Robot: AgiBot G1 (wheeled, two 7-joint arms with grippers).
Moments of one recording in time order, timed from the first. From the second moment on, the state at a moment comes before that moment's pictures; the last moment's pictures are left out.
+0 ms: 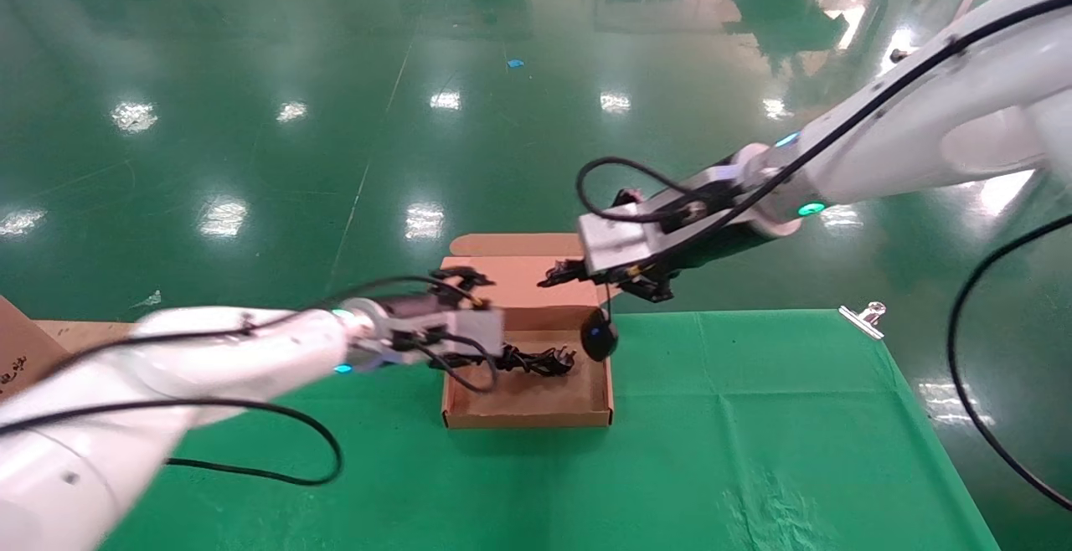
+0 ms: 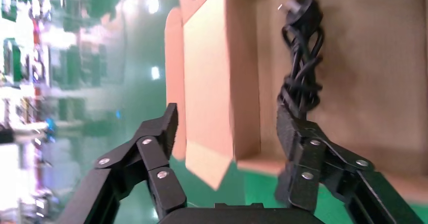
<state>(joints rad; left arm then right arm) -1.56 1.28 1.03 -0.37 1.24 0.64 0.72 1.97 -1.37 -0.86 0.28 -1.69 -1.22 -0.52</state>
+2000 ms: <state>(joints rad) -1.48 0.99 0.76 -0.44 0.95 1.11 0.72 1.62 -1.24 -1.03 0.73 -1.44 -0.86 -0.18</state>
